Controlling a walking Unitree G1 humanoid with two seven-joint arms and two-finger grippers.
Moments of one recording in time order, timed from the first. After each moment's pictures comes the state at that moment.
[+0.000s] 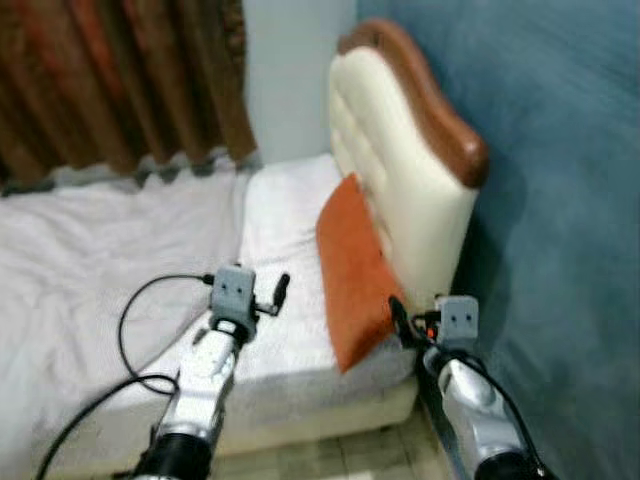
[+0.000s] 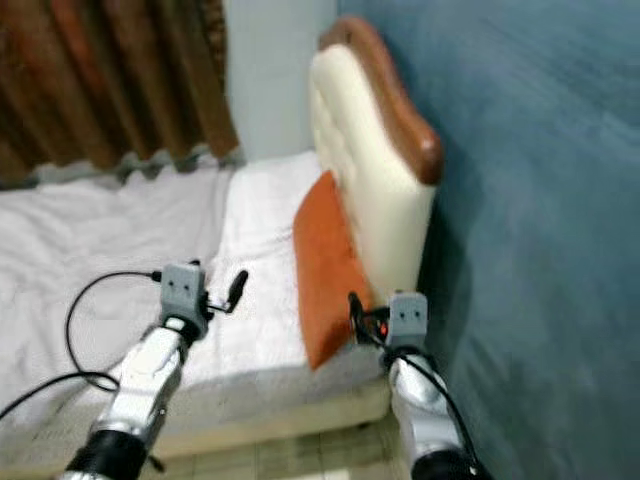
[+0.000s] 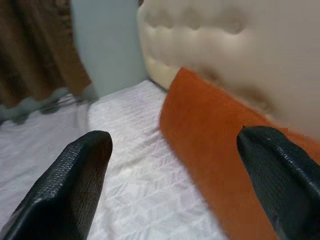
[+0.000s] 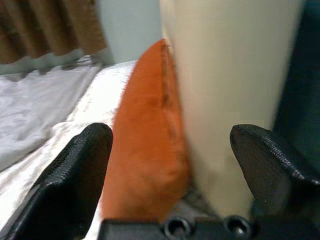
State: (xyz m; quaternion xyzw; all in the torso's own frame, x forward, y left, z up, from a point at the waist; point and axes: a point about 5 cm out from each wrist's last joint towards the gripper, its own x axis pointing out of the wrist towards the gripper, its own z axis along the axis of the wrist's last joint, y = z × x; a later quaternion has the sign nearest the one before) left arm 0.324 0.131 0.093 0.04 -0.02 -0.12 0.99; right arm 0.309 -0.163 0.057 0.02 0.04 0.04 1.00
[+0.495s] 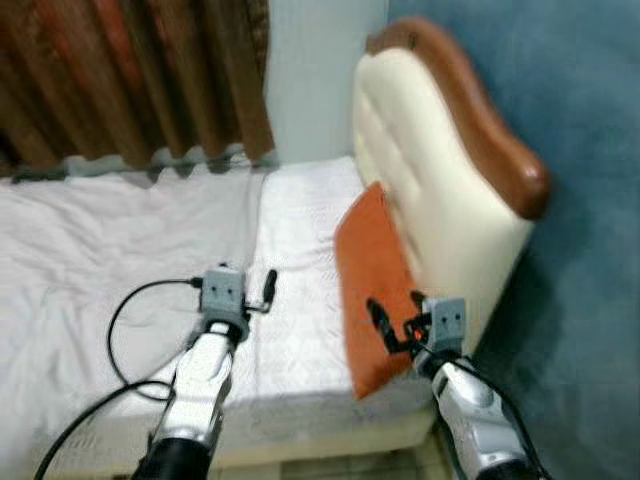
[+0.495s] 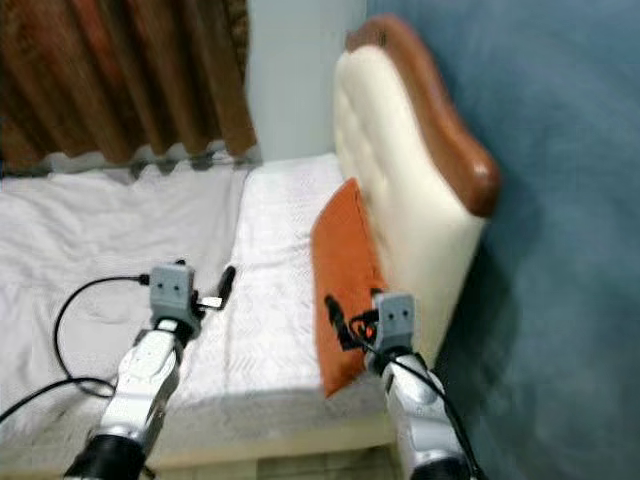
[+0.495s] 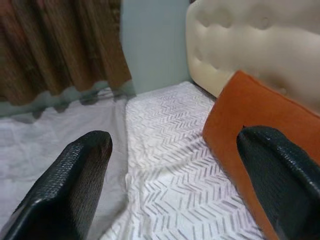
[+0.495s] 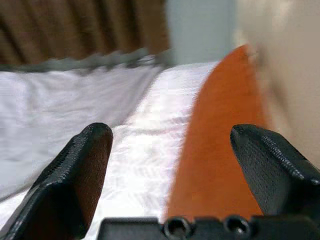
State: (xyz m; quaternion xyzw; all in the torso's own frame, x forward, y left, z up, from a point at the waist) left arm 0.321 0.137 0.093 0.04 -0.03 -0.08 1.00; right arm 0.299 -0.144 0.067 0.06 0.03 0.16 0.98
